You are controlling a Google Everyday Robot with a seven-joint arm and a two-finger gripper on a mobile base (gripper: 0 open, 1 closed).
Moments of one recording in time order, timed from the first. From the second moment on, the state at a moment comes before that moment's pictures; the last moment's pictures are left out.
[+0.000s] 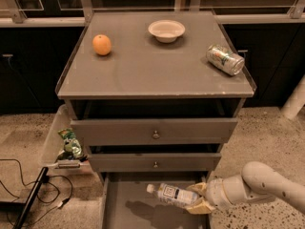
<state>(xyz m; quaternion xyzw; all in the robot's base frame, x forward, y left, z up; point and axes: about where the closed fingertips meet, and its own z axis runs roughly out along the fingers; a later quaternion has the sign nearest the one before) 0.406 -0.161 0.457 -0.52 0.75 0.33 0.25</state>
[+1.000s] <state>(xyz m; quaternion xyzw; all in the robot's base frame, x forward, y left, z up) 0.443 -0.141 0.353 -0.49 0.75 0.37 0.22</state>
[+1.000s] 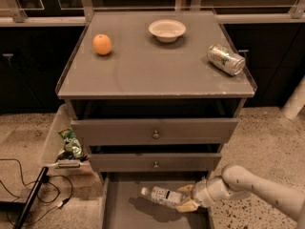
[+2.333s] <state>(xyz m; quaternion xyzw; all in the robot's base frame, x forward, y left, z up) 0.480 -0.135 0.234 -0.49 0.75 0.35 0.28</state>
